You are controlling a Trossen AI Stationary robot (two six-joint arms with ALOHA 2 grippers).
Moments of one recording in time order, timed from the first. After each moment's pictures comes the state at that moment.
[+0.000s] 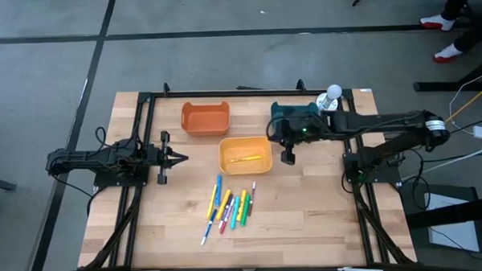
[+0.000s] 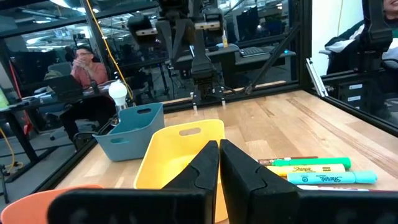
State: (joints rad) left arm 0.01 0.01 0.01 0.03 -0.01 0.17; right arm -0.07 1.23 1.06 -0.47 0.11 -0.03
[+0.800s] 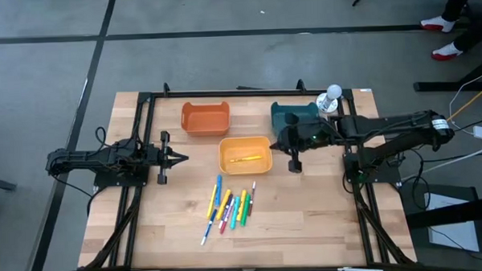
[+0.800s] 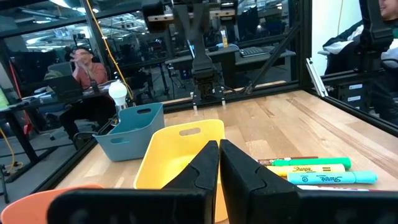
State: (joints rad) left arm 0.01 0.01 0.01 0.03 -0.01 0.17; right arm 0.03 1.17 1.06 -0.46 0.08 -0.09
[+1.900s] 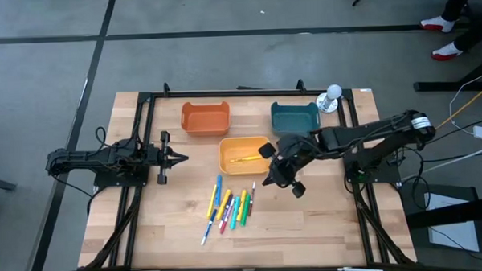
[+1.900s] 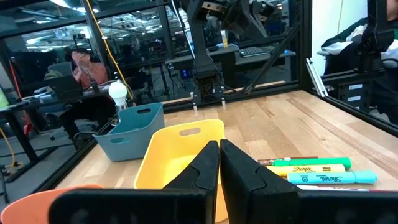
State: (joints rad) left arm 0.01 0.01 0.01 0.03 -0.01 0.17; right arm 0.15 1.40 1.22 -0.49 -0.24 -0.52
